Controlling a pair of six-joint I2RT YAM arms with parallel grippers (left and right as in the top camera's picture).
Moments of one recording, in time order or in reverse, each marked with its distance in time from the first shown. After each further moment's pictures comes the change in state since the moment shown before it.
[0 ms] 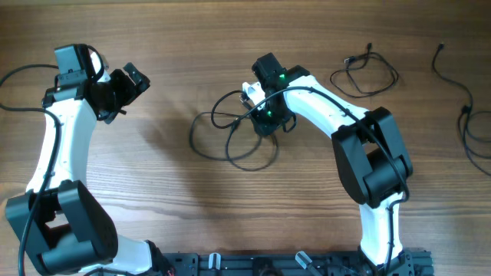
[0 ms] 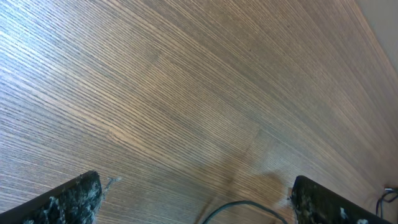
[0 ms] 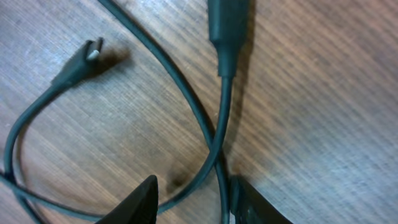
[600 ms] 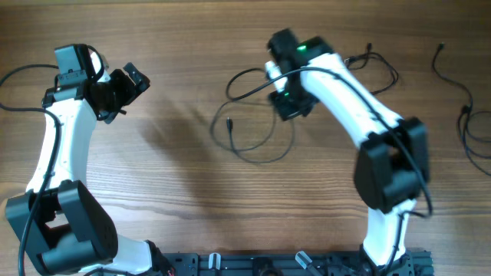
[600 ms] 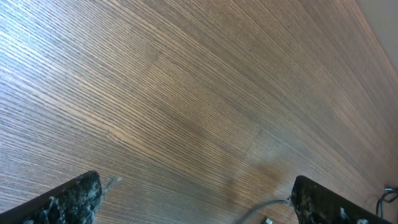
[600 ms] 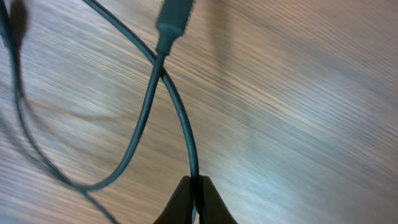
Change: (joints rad) left arm 0.000 0.000 0.000 0.000 0.000 0.000; right arm -0.084 -0.107 0.222 -0.415 0.224 0.119
